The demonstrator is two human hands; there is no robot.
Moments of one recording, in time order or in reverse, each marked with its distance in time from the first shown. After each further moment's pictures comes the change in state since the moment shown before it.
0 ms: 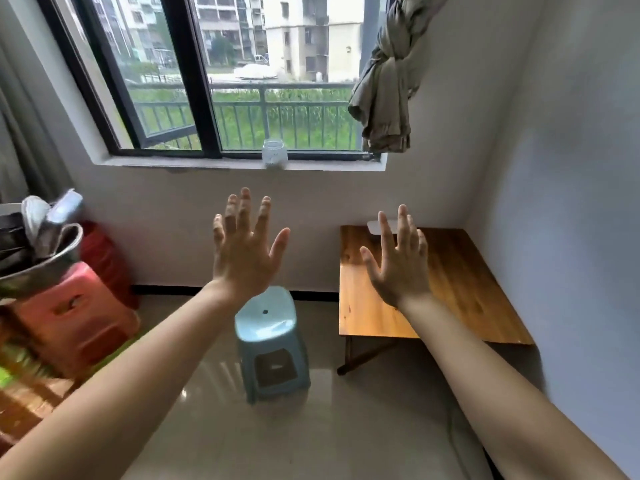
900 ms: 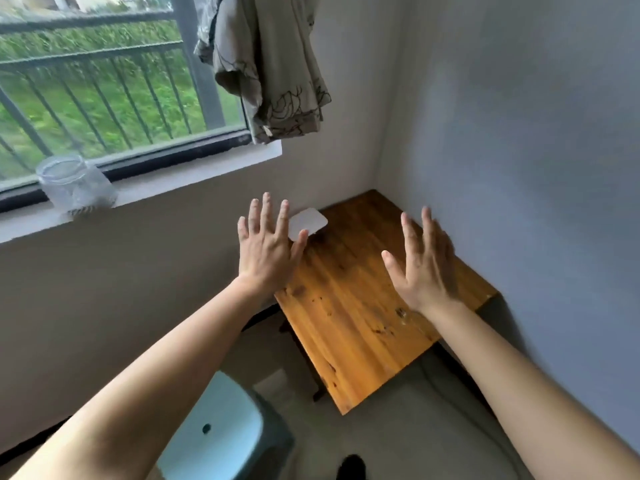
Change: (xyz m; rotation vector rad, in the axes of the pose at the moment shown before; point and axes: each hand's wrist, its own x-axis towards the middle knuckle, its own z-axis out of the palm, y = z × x) left_hand 0.359 0.036 0.349 -0.296 -0.330 0.499; right_hand 0.198 0.124 0.162 -0.299 0.036 0.603
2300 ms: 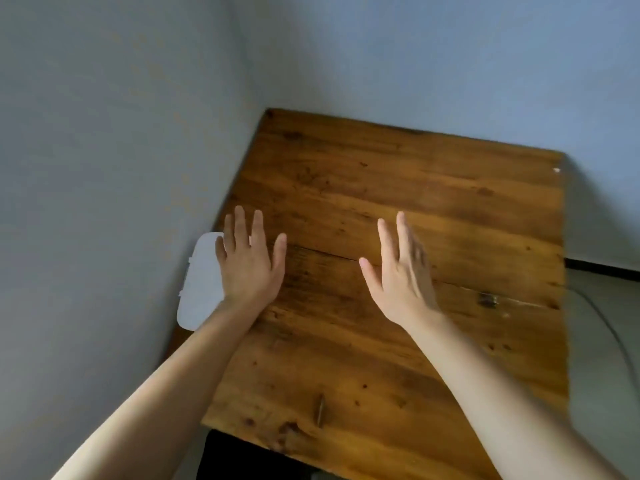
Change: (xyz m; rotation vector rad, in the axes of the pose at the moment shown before) left_hand 0.320 -0.044 0.443 -0.072 -0.467 0.454; right_hand 0.147 0.089 0.411 -0.067 -0.124 0.772
